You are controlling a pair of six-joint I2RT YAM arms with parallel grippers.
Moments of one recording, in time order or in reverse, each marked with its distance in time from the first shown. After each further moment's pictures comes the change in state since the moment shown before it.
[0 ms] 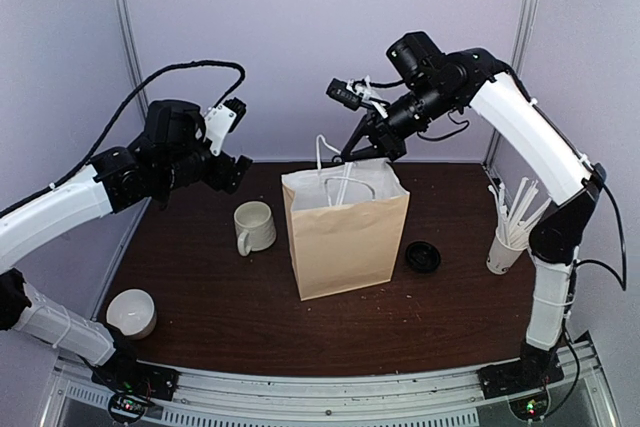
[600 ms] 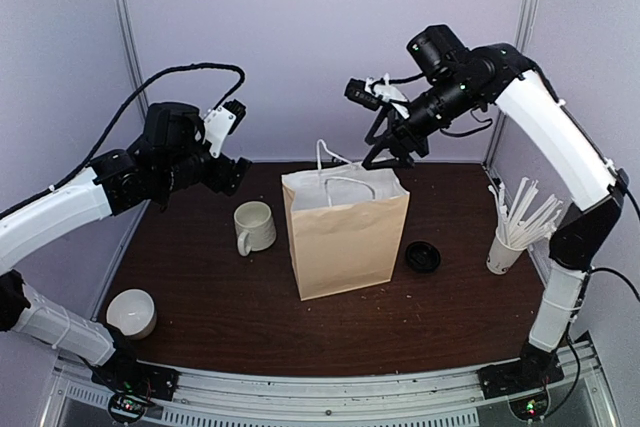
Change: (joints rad) left arm 0.000 -0.010 -0.022 0.018 0.001 0.010; right arm 0.003 -0.061 -0.041 -0.029 0.160 -0.086
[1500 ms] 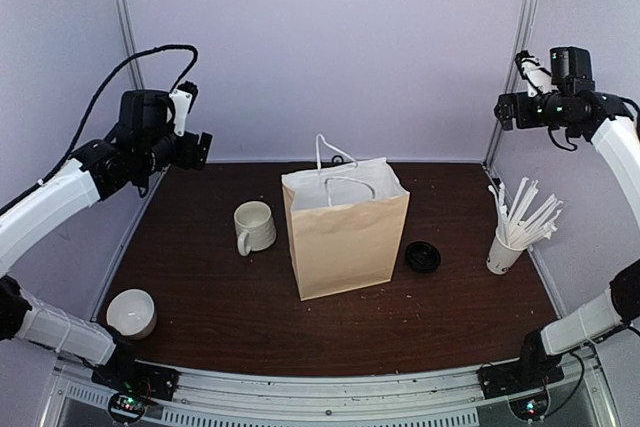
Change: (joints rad) left arm 0.192 -0.021 0.030 -0.017 -0.118 -0.072; right arm -0.624 -0.528 -0.685 0.582 0.515 0.439
